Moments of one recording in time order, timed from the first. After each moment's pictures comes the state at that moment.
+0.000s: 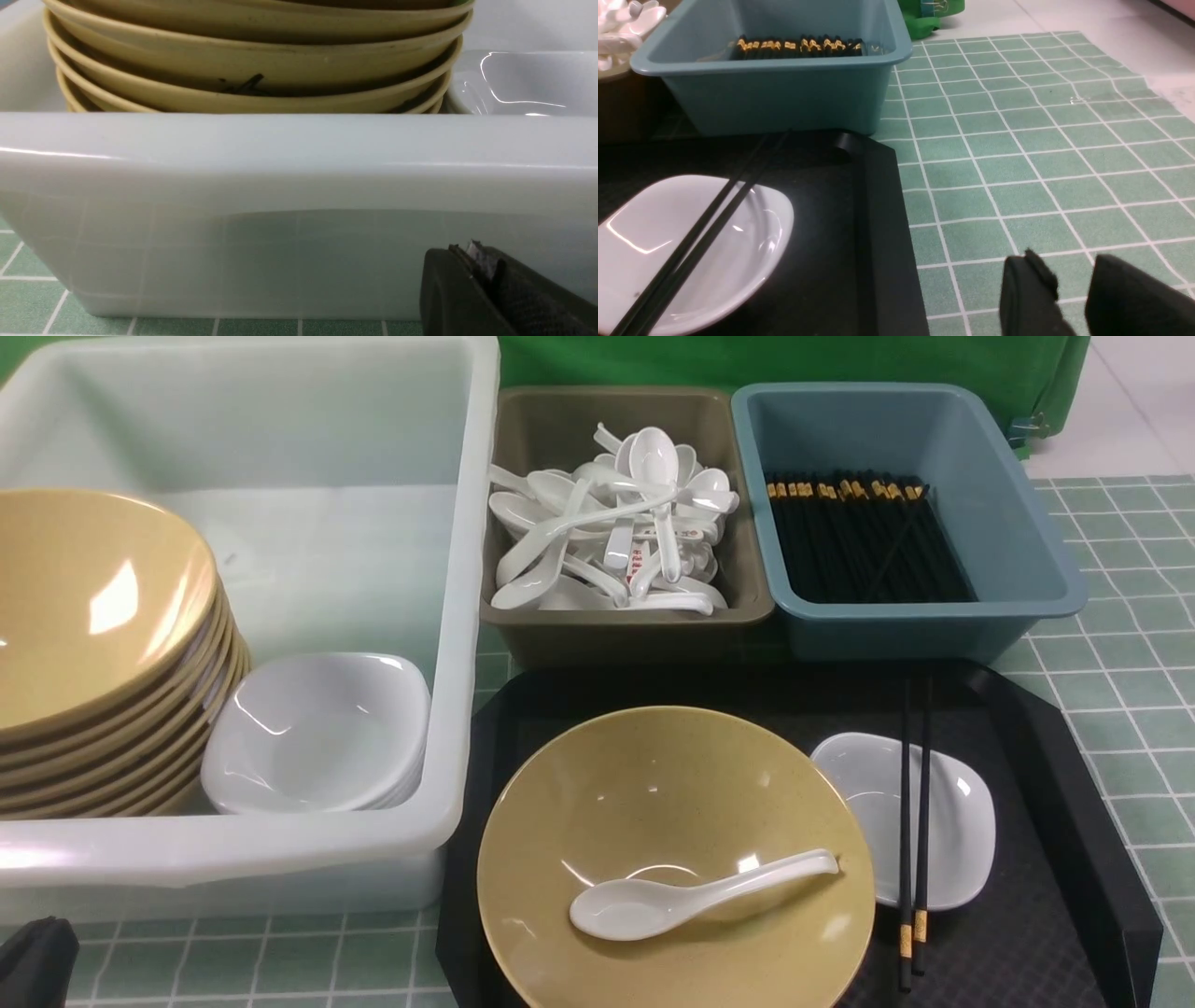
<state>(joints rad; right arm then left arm) -0.10 -0.01 0.03 -0.12 0.32 0.16 0.07 -0.01 0.03 -0.05 0.32 0.05</state>
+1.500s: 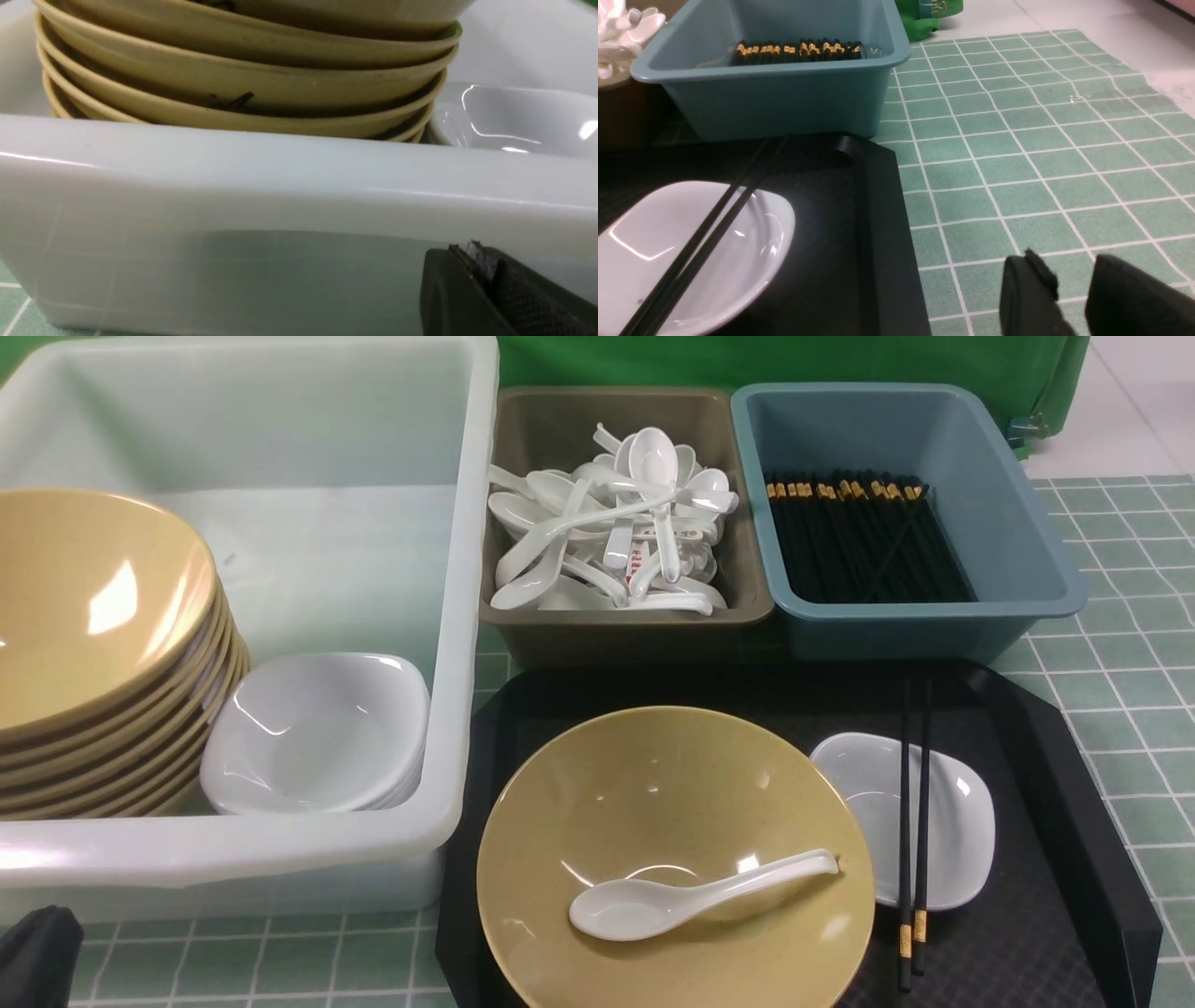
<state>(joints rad) -0.10 -0.01 0.03 -0.12 0.31 0.18 0.07 -0.01 0.03 -0.14 0.27 0.05</state>
